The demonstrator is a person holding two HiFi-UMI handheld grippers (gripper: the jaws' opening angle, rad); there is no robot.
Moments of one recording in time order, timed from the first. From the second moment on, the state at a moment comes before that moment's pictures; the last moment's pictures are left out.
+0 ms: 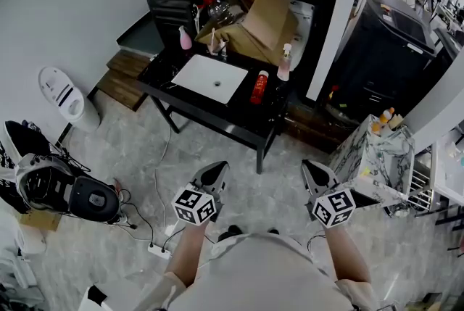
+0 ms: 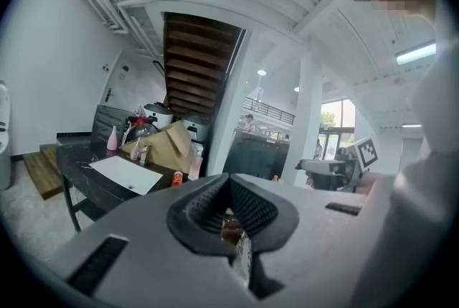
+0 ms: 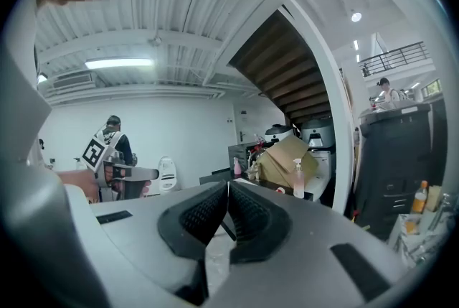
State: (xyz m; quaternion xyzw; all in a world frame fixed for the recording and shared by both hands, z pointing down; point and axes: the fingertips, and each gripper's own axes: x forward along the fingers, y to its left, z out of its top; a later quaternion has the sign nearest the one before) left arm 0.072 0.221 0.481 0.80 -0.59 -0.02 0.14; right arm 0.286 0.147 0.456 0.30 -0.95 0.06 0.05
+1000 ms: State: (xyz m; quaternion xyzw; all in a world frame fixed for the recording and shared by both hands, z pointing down) left arm 0.022 0.231 0.493 0.81 -0.57 -0.01 0.15; right arm 0.235 0.165 0.459 0.32 -0.94 0.07 0.06
